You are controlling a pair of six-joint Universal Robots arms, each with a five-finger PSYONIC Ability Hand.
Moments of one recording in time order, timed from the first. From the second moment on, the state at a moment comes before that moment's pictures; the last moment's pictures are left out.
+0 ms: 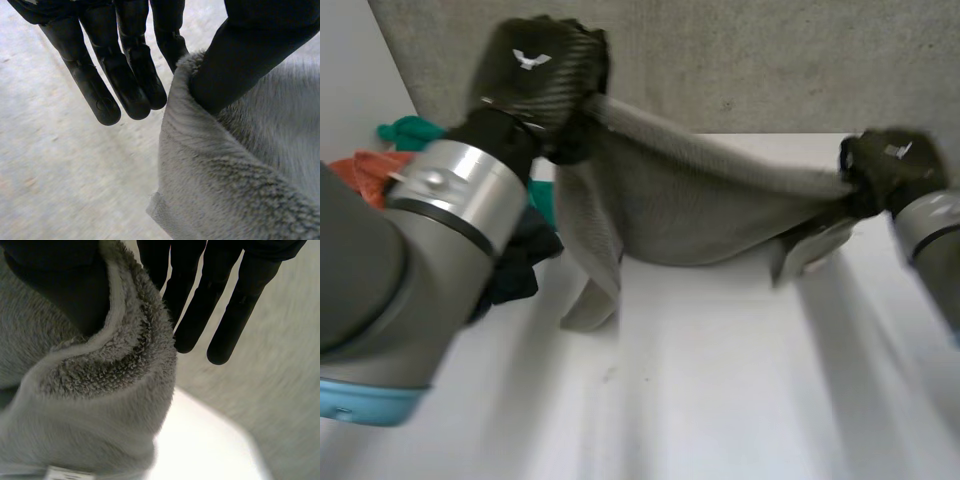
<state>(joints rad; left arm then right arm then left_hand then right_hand) 4.06 -1.68 -1.41 3.33 -1.61 3.38 1.79 -1.37 1.56 -0.13 1.52 2.84 1.14 1.20 1.19 1.20 0.99 1.12 1.18 1.18 1.20 0.98</state>
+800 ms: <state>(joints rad) 4.23 -2.05 -0.90 3.82 -1.55 3.45 1.76 -1.18 0.92 -0.30 1.47 2.41 1.14 1.20 1.19 1.20 0.99 1.12 1.18 1.19 1.20 1.03</state>
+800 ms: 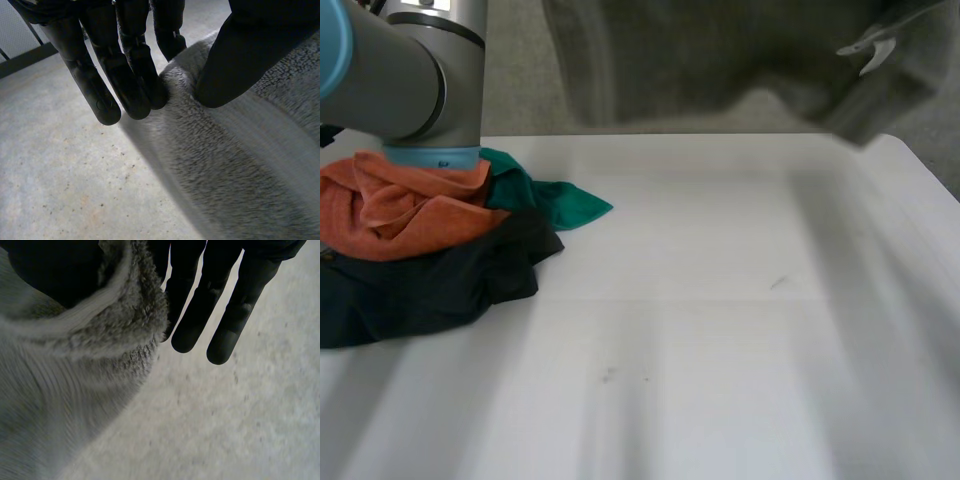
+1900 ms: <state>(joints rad) 4.24 -1.82 -1.84 3.60 -1.55 3.55 1.52 -1.07 1.48 0.12 1.42 2.68 1.14 1.20 1.19 1.20 1.00 1.10 1.18 1.19 1.19 0.96</state>
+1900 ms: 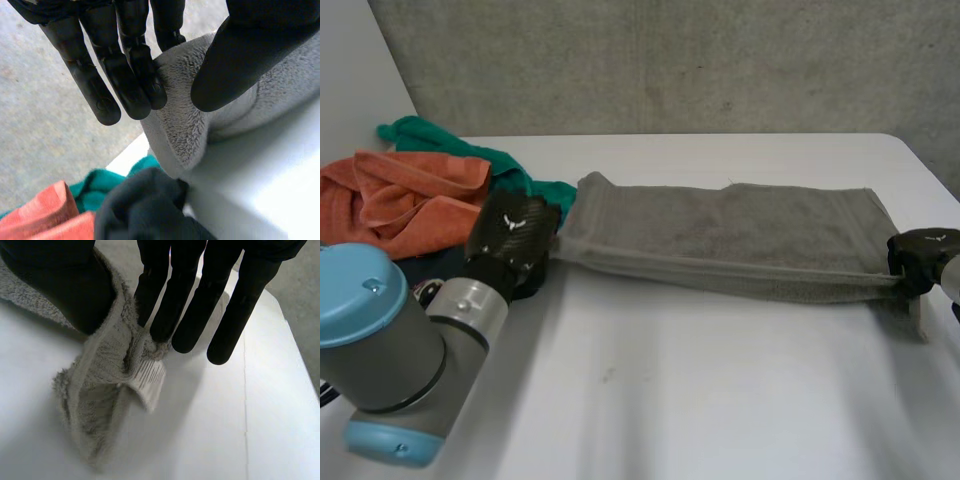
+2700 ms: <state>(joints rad) 4.19 -2.08 -1.04 3.53 -1.69 3.75 1.60 -1.15 1.09 -0.02 1.54 2.20 1.14 1.20 1.20 1.20 1.01 1.10 1.18 1.19 1.20 1.01</state>
